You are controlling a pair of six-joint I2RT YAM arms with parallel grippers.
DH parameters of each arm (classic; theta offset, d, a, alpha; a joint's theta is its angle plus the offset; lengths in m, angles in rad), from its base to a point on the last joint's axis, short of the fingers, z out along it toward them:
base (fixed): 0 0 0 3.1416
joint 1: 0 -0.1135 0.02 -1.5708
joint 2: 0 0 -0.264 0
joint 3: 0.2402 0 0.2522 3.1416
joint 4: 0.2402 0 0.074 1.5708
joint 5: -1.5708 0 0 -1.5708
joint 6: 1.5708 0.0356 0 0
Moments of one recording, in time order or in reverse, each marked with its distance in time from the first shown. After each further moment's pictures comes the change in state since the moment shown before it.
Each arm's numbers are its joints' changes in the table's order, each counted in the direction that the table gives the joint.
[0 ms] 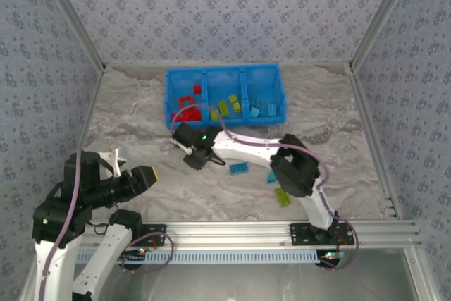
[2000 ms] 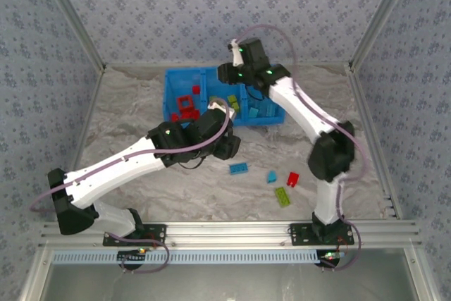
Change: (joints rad) left arm 0.864 -0.868 0.332 -0.430 0.774 0.218; right arm 0.511 0.183 0.177 -0.239 0.238 0.199
